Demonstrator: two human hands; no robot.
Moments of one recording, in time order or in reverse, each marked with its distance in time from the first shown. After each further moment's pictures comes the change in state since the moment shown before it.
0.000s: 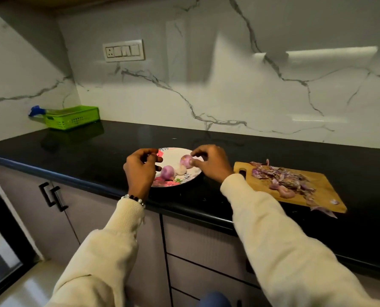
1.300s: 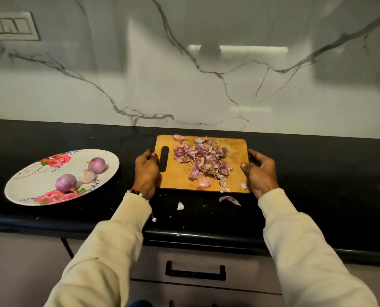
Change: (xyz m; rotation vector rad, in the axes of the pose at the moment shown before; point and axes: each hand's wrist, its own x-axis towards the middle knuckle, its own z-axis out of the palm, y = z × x) left_hand -0.054 0.005 0.221 -0.286 -0.386 -0.399; right_hand -0.100 0.179 -0.206 0.564 0.629 0.566
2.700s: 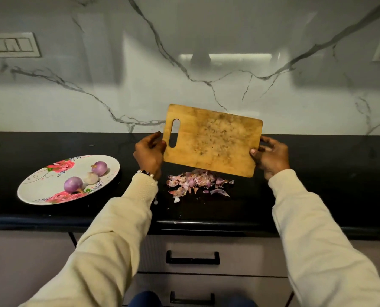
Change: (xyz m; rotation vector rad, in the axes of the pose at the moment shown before) left_hand -0.029 0.047 0.021 0.030 0.095 0.297; right_hand -0.020 -0.054 -0.049 0.108 0.026 -0.101
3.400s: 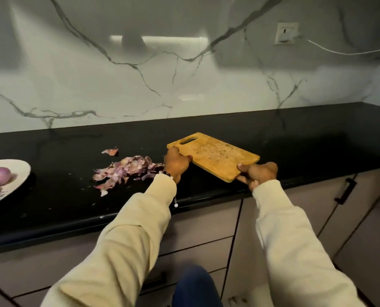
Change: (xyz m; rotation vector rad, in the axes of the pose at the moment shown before) left_hand -0.134 -0.040 0.178 0.250 -0.681 -0.258; right_hand -0.065 0.012 -0.147 0.108 0.491 0.344
